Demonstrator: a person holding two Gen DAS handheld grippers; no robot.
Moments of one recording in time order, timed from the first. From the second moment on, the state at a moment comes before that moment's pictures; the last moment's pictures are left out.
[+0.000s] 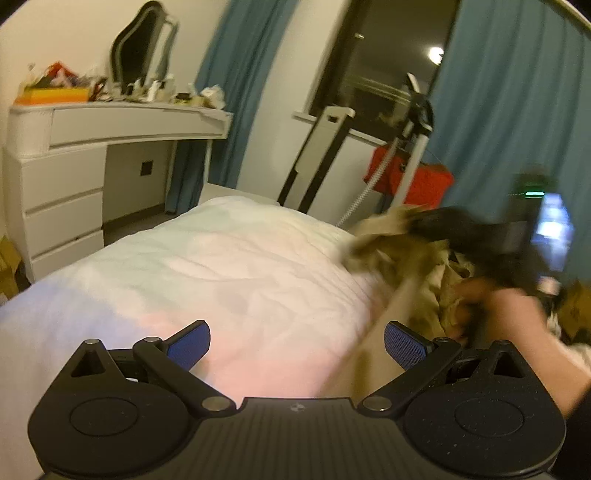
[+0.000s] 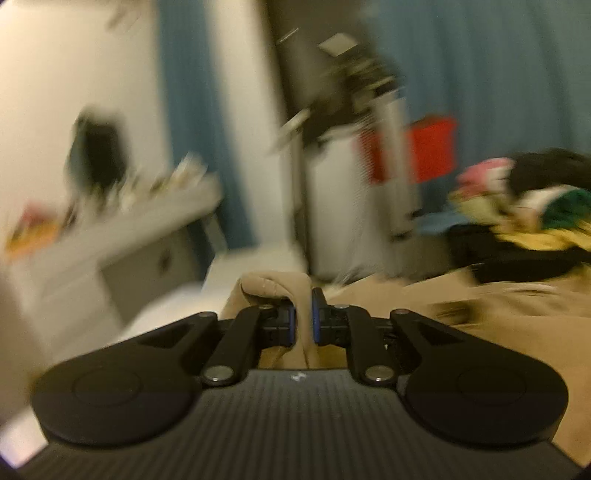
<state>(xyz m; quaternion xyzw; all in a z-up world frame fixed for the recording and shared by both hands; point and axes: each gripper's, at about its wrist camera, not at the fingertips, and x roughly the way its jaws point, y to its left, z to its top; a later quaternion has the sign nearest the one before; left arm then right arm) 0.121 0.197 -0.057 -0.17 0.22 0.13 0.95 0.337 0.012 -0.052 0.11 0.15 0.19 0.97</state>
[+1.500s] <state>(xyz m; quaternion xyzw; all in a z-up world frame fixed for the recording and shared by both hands) 0.111 0.216 -0.063 -0.18 0.49 -0.02 0.85 0.074 -0.241 -0.060 0.36 0.27 0.04 0.89</state>
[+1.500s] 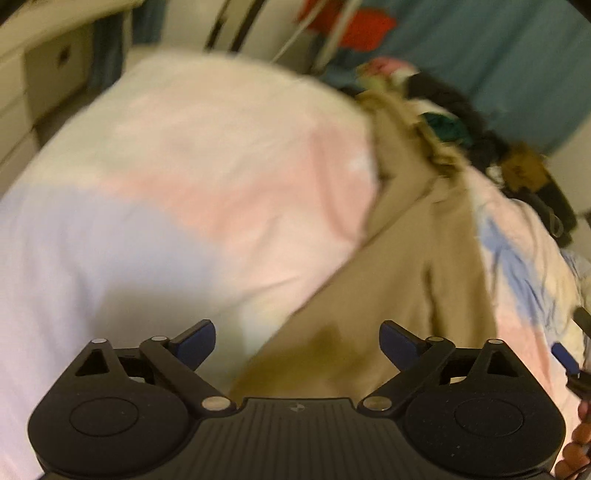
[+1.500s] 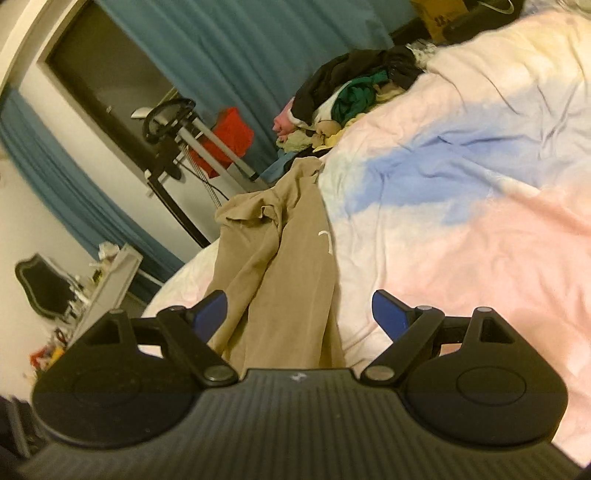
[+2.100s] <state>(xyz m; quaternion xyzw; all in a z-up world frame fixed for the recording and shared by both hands) 0.117 0.209 -0.071 -0.05 0.61 -0.03 0.79 0.082 -0.277 -0.109 0.54 0.30 0.03 0.79</state>
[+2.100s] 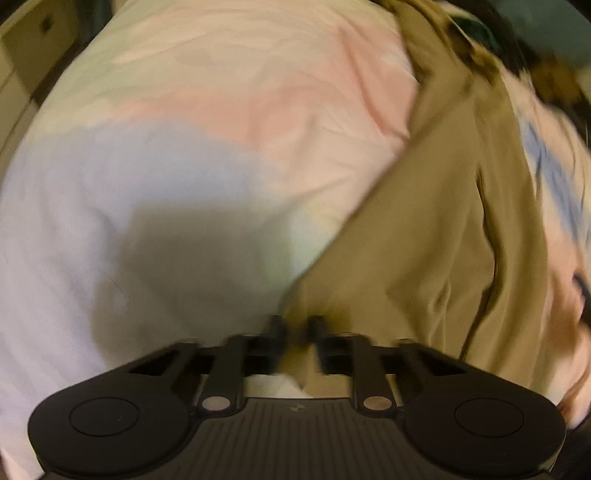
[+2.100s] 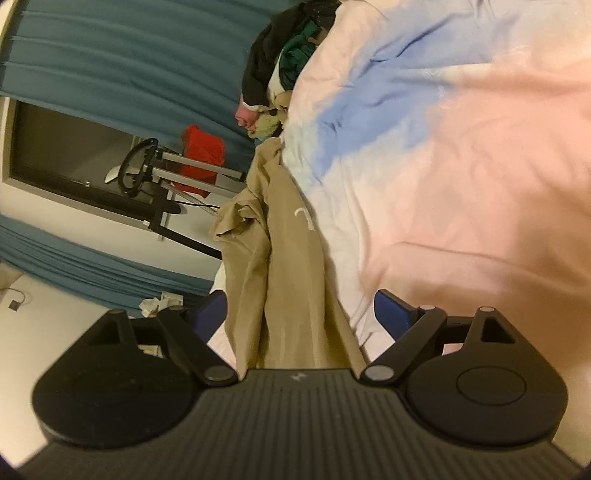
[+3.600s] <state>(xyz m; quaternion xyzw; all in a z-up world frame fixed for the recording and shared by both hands) 0.085 0.020 0.000 0.04 0.28 -0.14 0.95 0.053 -0.232 -0.012 0.18 0.16 0.05 0.97</state>
